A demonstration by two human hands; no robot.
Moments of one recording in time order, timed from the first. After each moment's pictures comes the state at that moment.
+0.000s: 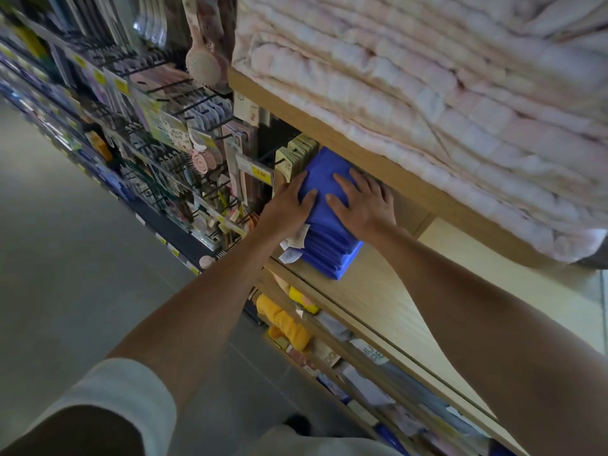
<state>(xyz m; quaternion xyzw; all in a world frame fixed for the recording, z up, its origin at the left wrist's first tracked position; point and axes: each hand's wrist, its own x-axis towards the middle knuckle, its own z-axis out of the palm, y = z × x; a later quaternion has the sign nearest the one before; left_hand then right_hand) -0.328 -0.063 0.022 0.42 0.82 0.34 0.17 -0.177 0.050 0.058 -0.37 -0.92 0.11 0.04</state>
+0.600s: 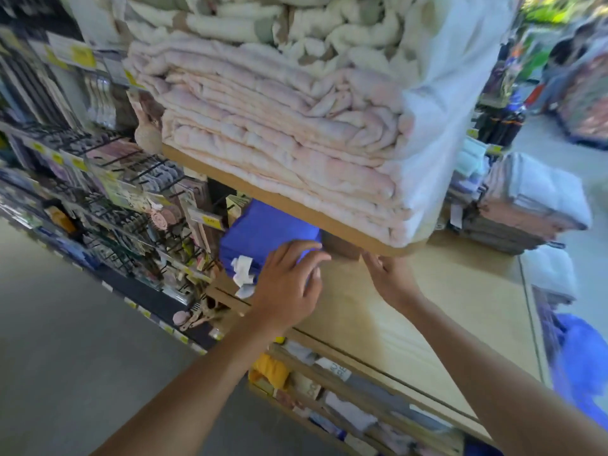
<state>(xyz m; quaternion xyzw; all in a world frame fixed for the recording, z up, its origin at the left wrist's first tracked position) -0.176 -0.116 0.074 0.63 0.64 0.41 -0.14 0.003 0.030 0.088 -0.44 -0.81 0.32 0.23</state>
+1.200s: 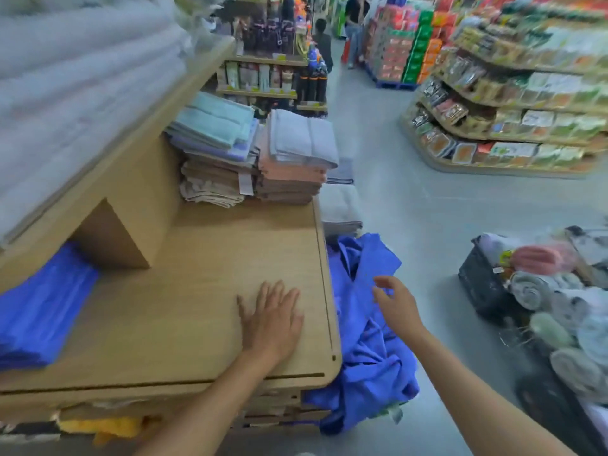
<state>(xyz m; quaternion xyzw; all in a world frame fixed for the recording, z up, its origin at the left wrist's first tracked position) 0.153 0.018 -0.027 0.69 0.71 0.05 0.13 0.419 0.062 -0.004 -0.70 -0.54 0.33 0.33</state>
